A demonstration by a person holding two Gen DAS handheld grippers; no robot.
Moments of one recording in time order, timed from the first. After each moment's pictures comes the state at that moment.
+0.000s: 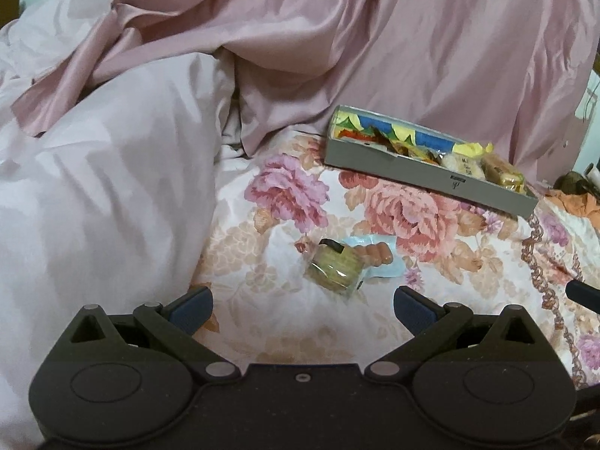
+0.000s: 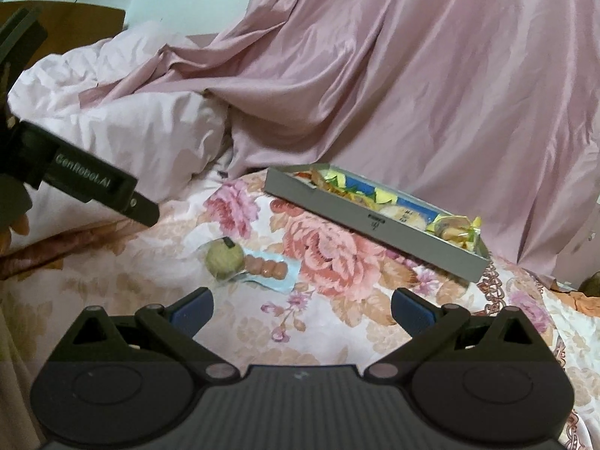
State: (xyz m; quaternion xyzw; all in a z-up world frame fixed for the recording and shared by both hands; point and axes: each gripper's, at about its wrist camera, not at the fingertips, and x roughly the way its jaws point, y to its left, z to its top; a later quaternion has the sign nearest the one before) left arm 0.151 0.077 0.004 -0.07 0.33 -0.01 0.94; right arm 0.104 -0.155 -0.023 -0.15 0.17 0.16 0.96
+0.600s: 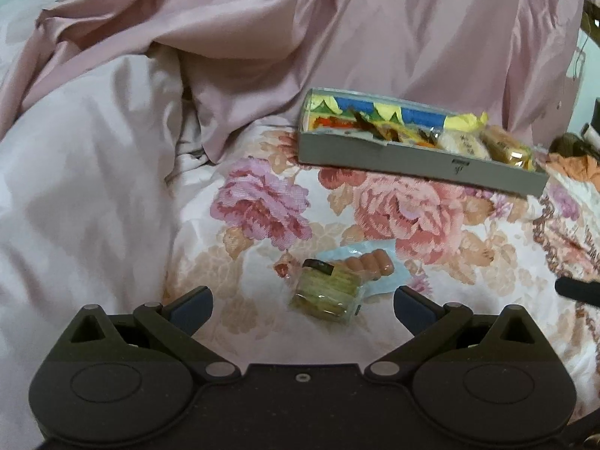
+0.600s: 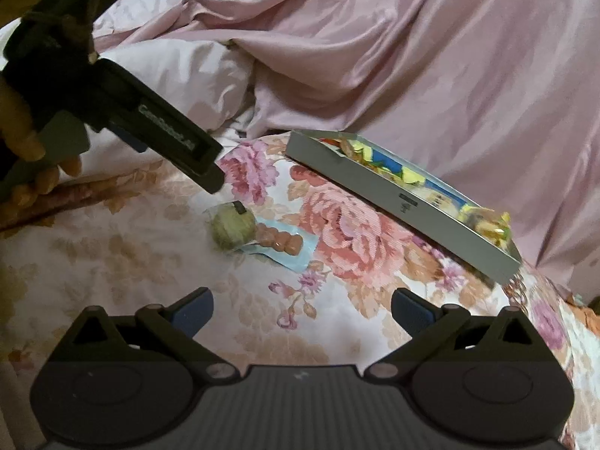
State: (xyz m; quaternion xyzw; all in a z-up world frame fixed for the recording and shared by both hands) left arm 0.218 0.060 -0.011 -0.01 0.36 -0.05 0.93; right arm 0.139 -0.135 -0.040 -0.21 0.21 0.19 0.94
